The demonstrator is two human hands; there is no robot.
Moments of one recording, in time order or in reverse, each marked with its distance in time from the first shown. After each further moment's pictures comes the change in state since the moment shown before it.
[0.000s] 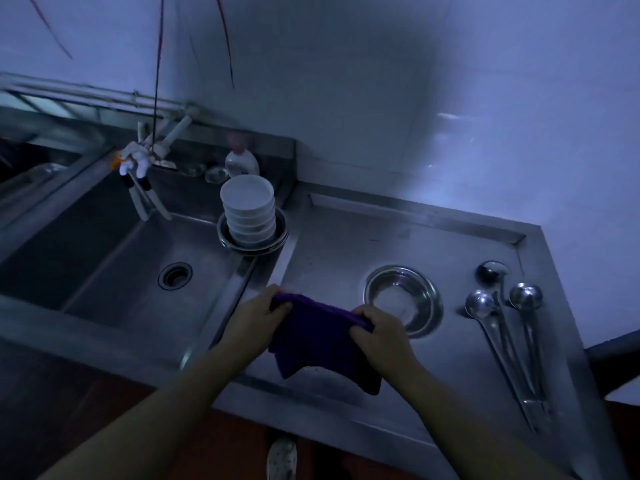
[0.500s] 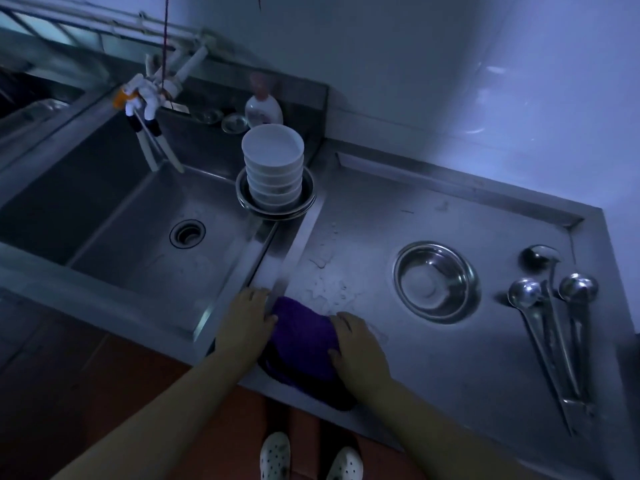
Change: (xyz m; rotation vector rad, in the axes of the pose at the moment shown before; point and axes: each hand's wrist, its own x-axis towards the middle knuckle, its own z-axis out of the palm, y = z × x) left_hand 0.005 -0.117 0.024 0.426 0.069 -0.151; right_hand 0.005 0.040 0.122 -0.395 -0.239 -0.139
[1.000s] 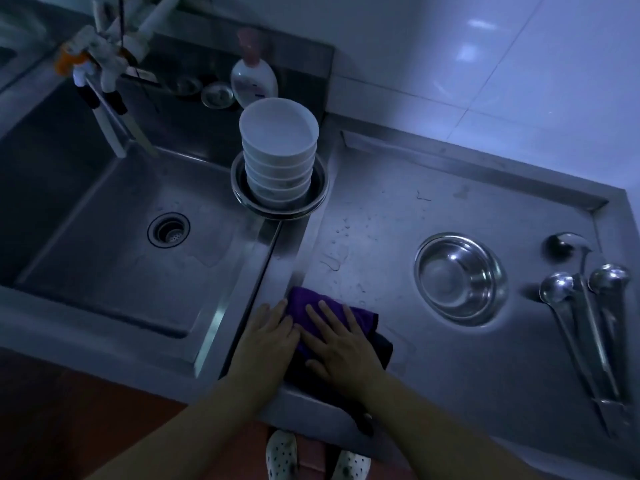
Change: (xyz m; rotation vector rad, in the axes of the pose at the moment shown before) left_hand 0.028 -0.024 0.012 0.501 -0.150 0.561; right_hand 0.075 -0.007 0.058 -0.534 -0.196 -0.255
